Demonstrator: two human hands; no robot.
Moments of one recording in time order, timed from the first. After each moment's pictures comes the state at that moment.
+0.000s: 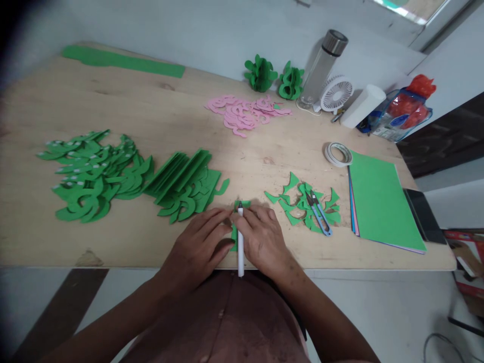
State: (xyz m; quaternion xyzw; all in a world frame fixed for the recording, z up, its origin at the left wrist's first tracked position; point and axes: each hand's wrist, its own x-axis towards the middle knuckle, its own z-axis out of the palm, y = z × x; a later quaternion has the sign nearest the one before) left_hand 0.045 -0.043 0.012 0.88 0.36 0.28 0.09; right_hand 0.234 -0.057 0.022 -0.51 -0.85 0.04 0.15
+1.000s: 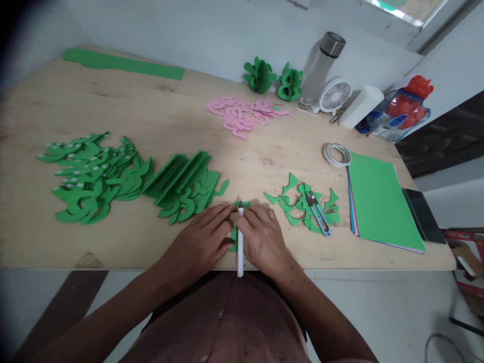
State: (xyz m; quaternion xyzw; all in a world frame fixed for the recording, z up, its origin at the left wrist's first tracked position) left_hand 0.044 -0.028 0.010 0.93 0.32 0.18 0.07; right_hand 0.233 -0.055 0.024 -0.50 -0.84 0.05 0.19
